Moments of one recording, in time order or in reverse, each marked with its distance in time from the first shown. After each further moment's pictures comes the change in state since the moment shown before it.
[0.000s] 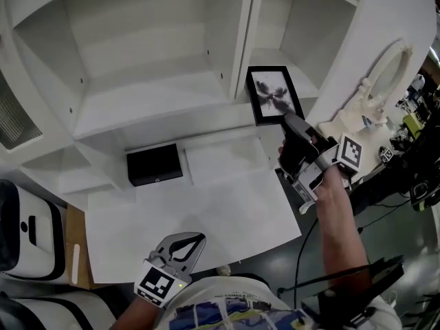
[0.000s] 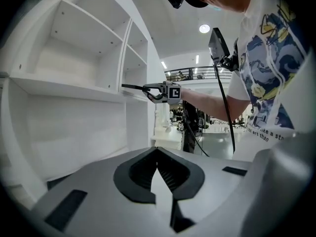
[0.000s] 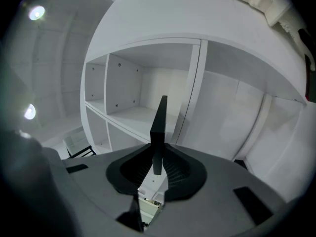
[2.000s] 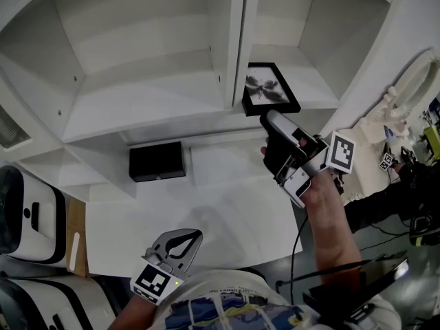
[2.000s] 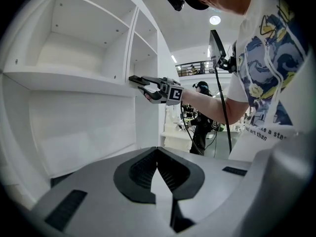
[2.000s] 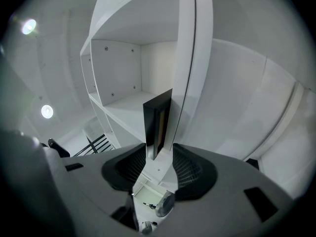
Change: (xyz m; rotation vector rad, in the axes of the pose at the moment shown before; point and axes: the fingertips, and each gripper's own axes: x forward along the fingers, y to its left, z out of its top) left arm 0.039 -0.026 0.009 -0.033 0.032 0.172; right arm 0.014 0.011 -0.019 -0.029 0.243 0.259
